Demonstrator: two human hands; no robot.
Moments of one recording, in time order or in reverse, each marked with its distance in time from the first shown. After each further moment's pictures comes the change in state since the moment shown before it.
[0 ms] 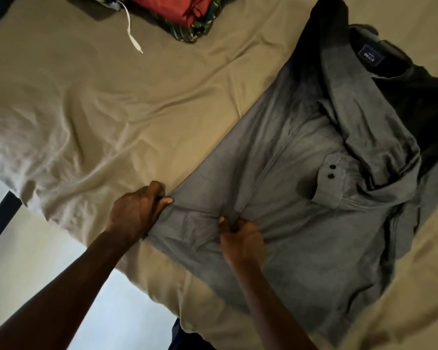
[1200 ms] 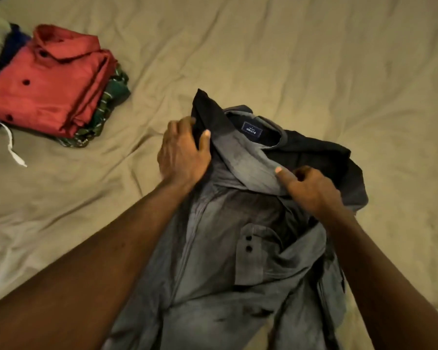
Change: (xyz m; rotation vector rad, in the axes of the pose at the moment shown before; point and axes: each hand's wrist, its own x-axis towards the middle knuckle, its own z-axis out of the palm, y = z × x) left_hand 0.296 0.291 -0.092 -0.545 0.275 0.008; right_hand 0.186 -0.003 -0.326 0.055 0.305 -0.098
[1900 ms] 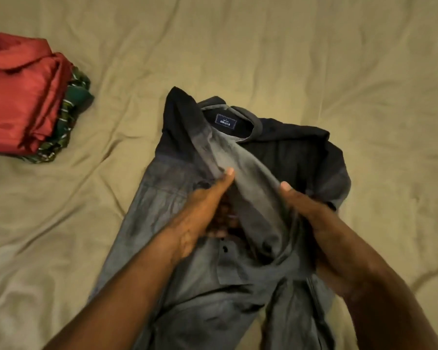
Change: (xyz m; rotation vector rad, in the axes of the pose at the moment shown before) left_hand -0.093 0.060 -0.017 -0.763 -0.847 -0.638; right_hand -0.101 0.027 -0.022 1.188 -0.448 0.138
